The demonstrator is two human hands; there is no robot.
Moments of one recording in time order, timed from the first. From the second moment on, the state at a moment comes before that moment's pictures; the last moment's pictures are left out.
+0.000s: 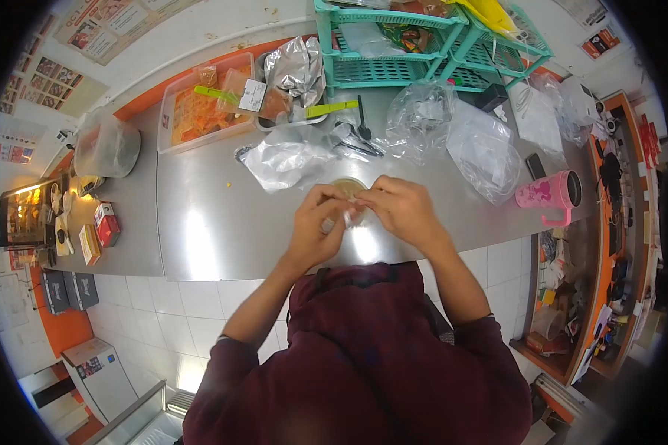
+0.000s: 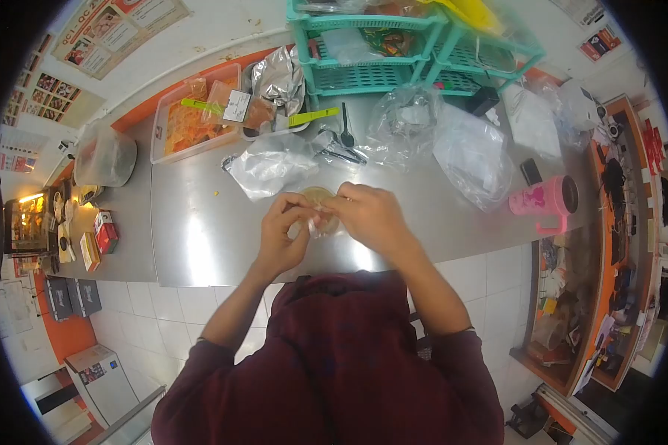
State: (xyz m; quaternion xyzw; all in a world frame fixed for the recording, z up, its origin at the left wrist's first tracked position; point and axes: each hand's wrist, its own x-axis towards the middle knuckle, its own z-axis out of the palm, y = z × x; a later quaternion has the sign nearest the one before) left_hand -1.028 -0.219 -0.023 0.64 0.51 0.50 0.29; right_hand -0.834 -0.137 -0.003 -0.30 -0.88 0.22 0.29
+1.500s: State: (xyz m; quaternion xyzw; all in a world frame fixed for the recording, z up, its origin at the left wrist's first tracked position) left_hand -0.965 -0.216 -0.137 0.60 0.65 0.37 0.30; right_hand -0.830 -0.207 -0.120 -0.57 -0.54 0.45 0.43
